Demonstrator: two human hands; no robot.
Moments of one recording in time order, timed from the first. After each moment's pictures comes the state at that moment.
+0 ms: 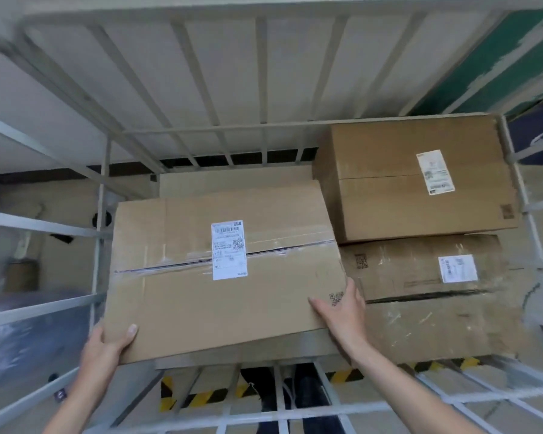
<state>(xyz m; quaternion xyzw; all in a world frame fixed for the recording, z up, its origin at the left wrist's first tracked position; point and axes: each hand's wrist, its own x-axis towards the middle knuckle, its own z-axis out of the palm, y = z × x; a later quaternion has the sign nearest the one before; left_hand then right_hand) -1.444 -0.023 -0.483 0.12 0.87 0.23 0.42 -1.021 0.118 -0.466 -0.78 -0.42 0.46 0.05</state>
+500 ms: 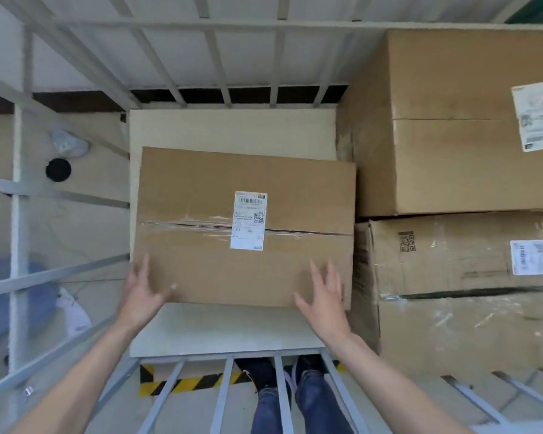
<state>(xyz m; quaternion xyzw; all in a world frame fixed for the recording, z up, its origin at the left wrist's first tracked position) -1.418 0.027 -0.688 0.33 0.82 0.05 0.46 -1.057 0.086 -0.668 -0.67 -0.60 0.42 -0.10</state>
